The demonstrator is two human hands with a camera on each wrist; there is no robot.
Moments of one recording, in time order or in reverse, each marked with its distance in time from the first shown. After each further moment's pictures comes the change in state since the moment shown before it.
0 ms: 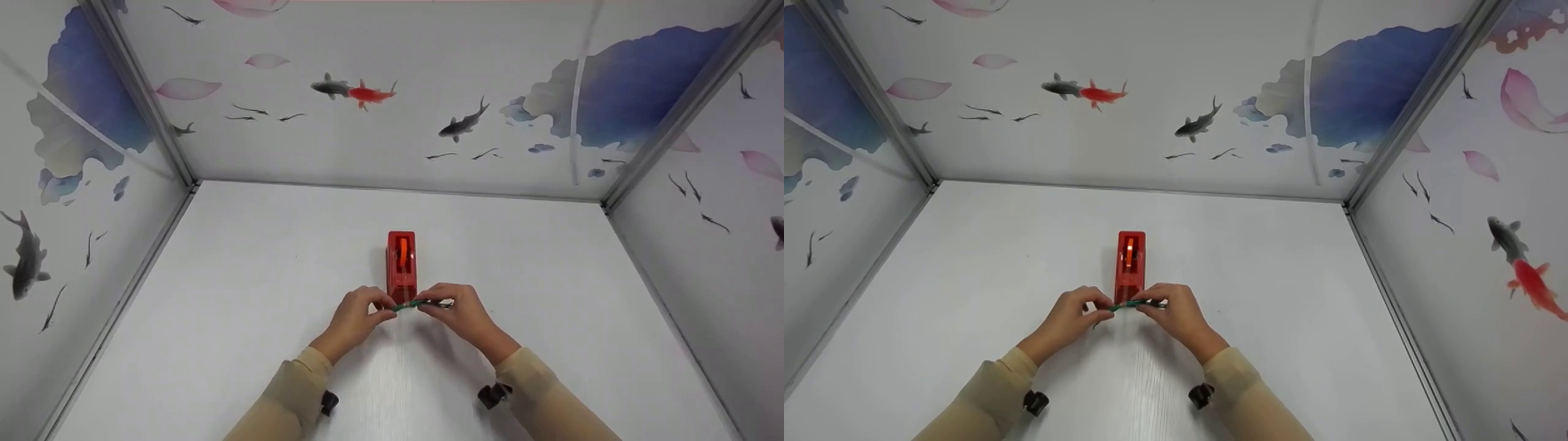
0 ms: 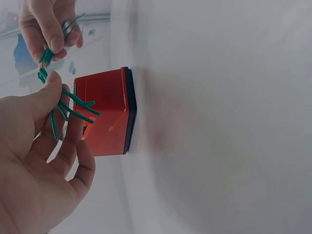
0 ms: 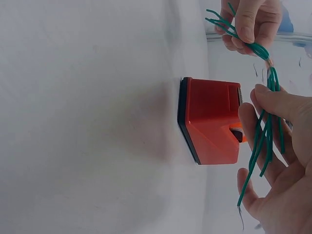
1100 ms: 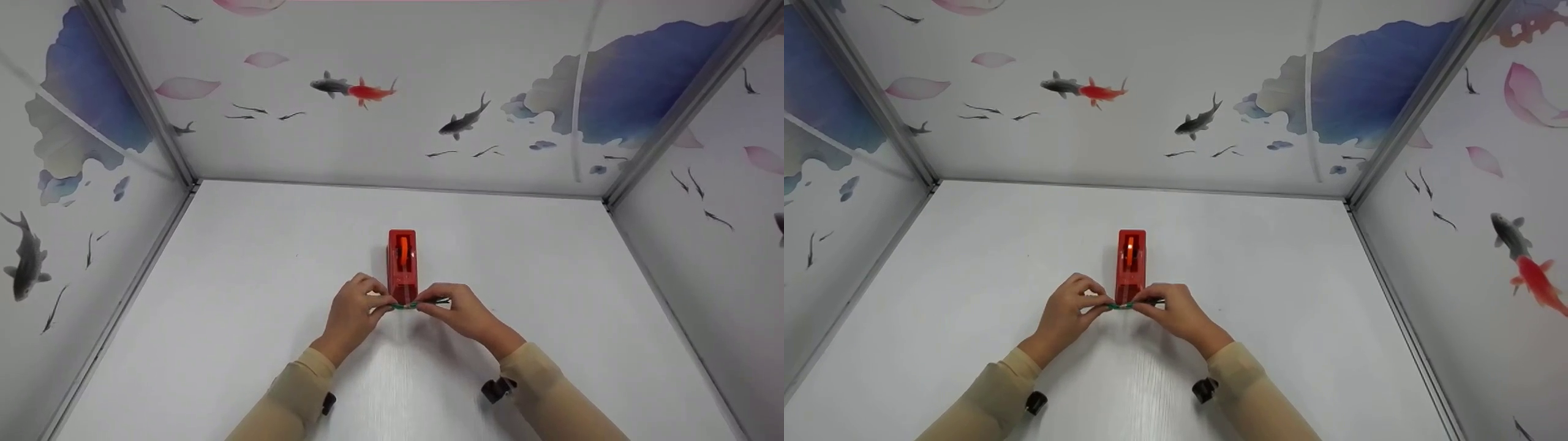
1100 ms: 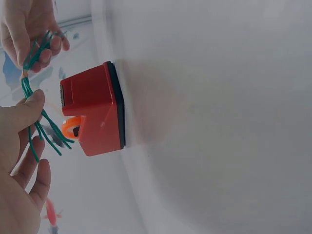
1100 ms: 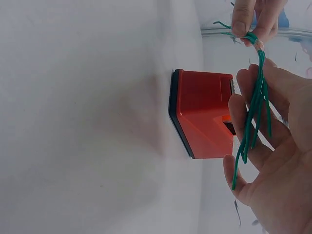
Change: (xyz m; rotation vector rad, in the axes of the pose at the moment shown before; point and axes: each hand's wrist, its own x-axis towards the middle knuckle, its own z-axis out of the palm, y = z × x) left_hand -0.001 -0.001 0.002 0.448 0.309 0.369; right_hand 0.005 0.001 -0.005 0.005 -0.167 0.047
